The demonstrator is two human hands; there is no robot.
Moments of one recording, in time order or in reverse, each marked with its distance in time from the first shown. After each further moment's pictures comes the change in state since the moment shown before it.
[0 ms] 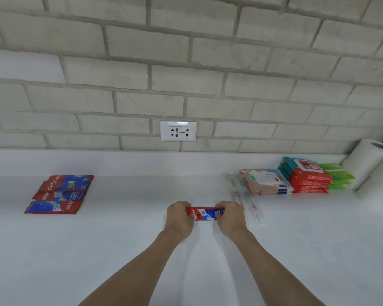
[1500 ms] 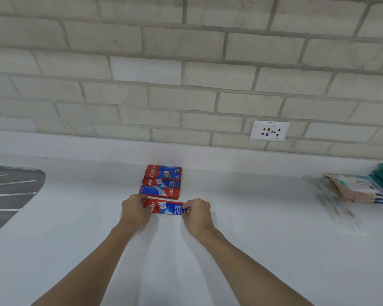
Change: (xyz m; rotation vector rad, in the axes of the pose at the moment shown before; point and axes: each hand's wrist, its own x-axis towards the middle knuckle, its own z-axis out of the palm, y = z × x) left_hand -0.036 -0.219 -0.280 0.033 0.266 -0.297; right_hand -0.086 -0.272 0.185 0.261 -0.234 -0.236
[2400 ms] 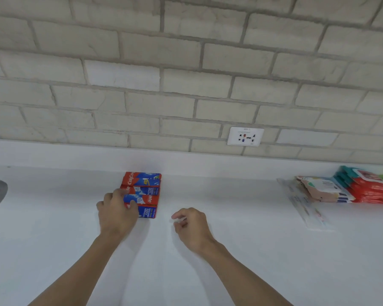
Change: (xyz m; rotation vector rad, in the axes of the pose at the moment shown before) left_hand 0.012 0.002 0.011 0.078 0.226 0.152; right_hand -0.030 0.018 -0.040 0.056 0.008 -0.071
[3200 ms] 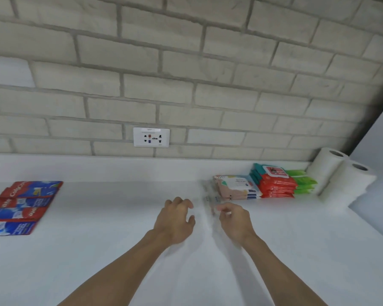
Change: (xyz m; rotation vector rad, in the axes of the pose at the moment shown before) left_hand -0.168 0.311 0.181 0.042 -0.511 0.583; right_hand -0.062 0.217 -0.308 -0.096 0.311 0.254
